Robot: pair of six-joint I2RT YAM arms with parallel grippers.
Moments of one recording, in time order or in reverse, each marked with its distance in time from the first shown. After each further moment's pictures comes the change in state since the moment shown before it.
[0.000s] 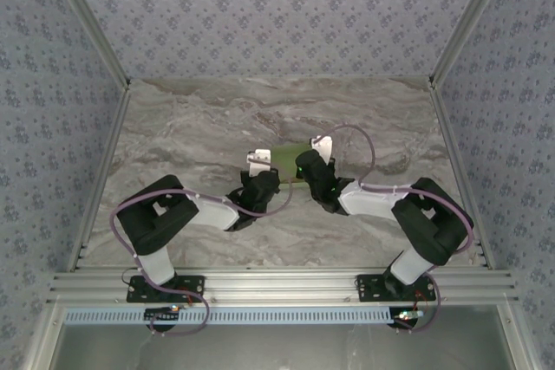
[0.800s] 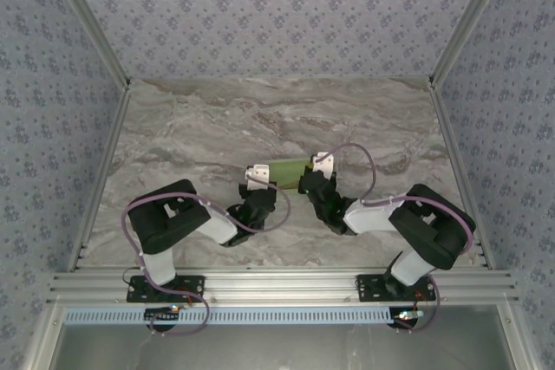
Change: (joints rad) left arm -0.072 0.065 -0.138 0.303 -0.091 0.078; right arm 0.074 -0.025 -0.216 0.302 0.048 -0.068
